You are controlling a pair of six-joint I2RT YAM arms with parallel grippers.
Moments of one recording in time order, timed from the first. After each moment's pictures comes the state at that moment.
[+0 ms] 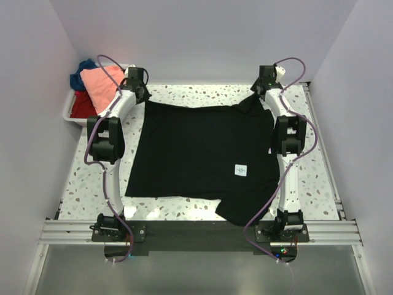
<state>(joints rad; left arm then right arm) -0.09 2.27 1.92 -0.41 -0.19 -0.51 0.05 2.58 2.31 -0.41 0.33 0.59</state>
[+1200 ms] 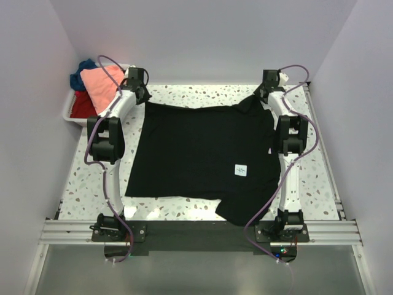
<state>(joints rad) -0.09 2.27 1.92 -0.43 -0.19 -0.51 0.02 2.60 2.27 -0.37 0.26 0.70</state>
